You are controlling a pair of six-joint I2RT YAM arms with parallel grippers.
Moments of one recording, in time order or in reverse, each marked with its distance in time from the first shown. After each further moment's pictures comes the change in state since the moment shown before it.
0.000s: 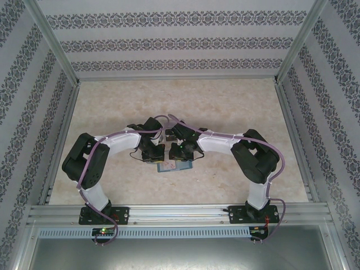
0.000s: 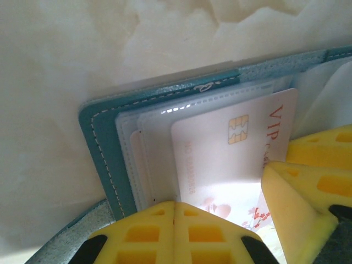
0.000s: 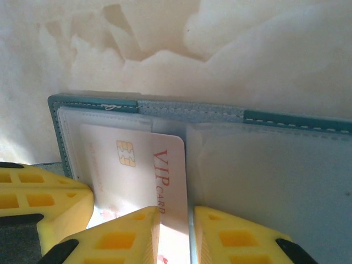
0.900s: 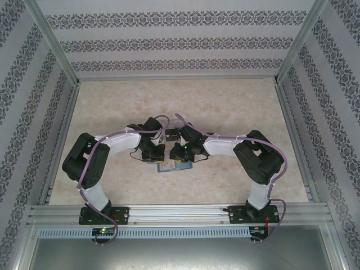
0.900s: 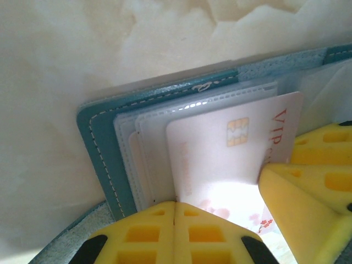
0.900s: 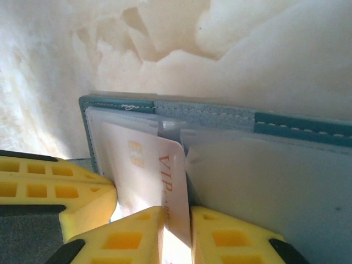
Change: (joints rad) left arm 0.000 0.005 0.000 0.000 0.000 0.015; right arm -0.048 -0.040 -0.156 0.259 -0.144 0.076
